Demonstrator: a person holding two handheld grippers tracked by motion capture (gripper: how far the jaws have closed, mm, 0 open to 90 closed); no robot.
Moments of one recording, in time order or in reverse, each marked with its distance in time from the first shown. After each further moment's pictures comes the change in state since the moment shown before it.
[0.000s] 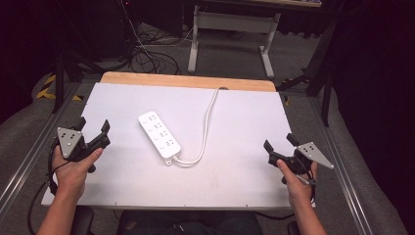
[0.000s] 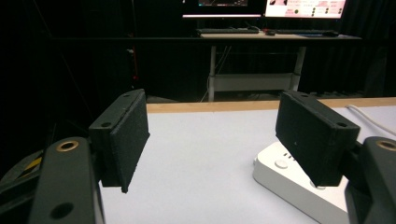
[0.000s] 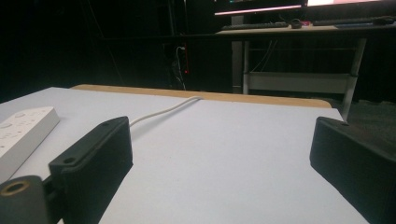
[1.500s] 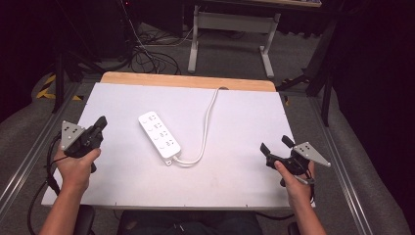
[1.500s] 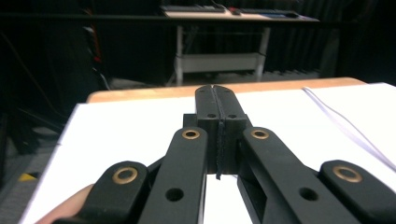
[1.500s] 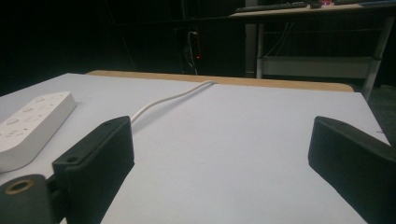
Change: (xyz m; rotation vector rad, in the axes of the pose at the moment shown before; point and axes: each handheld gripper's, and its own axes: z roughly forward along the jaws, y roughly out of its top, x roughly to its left) left arm -0.006 0.016 0.003 0.102 -0.163 -0.007; right arm 0.004 -0.003 0.003 0.066 0.054 0.018
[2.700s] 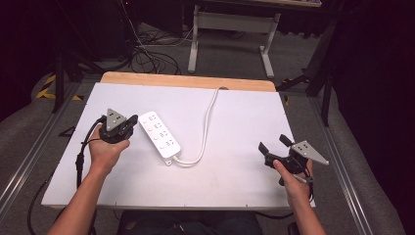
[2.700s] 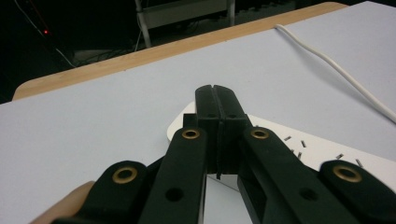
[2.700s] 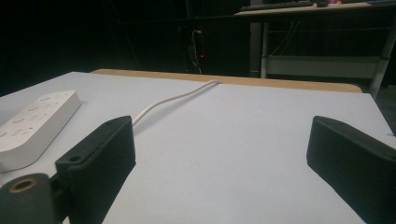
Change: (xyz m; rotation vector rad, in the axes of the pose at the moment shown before) left arm -0.041 0.004 0.068 0.223 -0.114 0.173; right arm 0.002 0.001 0.004 0.007 0.019 -0.007
